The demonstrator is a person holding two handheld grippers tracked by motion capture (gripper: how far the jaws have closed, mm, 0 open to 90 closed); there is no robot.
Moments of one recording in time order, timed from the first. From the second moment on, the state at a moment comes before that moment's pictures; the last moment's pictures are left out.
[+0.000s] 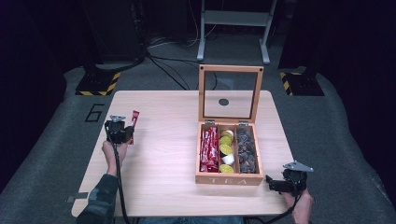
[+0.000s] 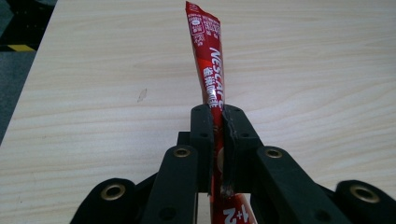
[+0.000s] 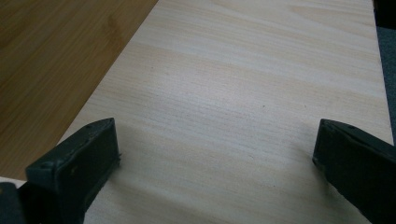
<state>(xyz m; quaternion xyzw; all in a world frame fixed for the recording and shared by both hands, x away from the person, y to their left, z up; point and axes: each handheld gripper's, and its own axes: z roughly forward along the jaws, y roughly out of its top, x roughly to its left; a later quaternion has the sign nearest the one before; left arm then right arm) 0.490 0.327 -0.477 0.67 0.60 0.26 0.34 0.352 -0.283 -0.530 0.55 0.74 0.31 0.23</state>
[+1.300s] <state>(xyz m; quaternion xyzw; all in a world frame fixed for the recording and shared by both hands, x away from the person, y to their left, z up) 0.508 0.341 -0.512 0.68 0.64 0.22 0.29 0.352 -0.284 -0.530 0.55 0.74 0.31 0.23</state>
